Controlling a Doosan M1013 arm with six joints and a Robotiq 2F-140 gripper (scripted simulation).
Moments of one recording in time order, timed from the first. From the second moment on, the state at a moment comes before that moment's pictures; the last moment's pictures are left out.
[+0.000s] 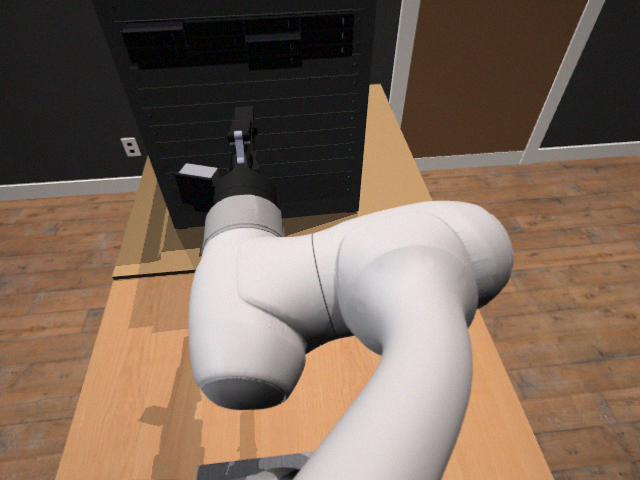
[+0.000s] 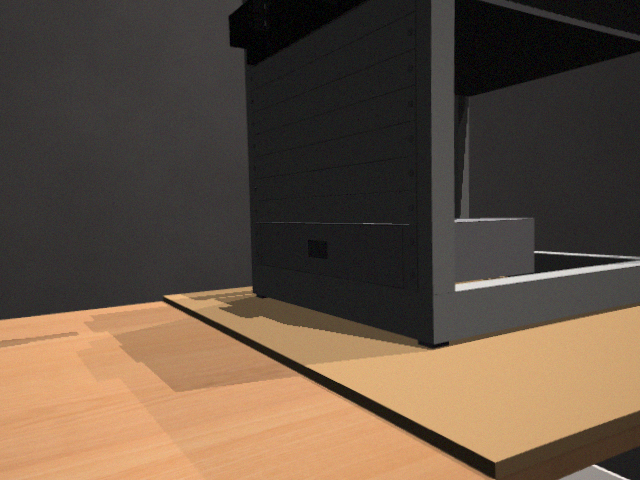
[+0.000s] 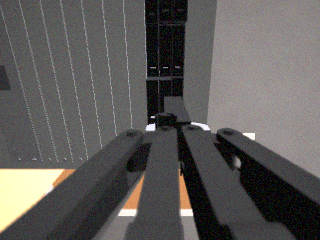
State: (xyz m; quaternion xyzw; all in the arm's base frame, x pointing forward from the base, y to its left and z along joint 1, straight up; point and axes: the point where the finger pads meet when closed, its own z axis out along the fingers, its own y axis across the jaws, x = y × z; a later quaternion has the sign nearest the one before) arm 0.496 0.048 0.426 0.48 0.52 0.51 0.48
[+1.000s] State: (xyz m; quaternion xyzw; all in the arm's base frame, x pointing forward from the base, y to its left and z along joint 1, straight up) arm 0.649 0.011 0.401 0.48 0.52 0.52 0.48
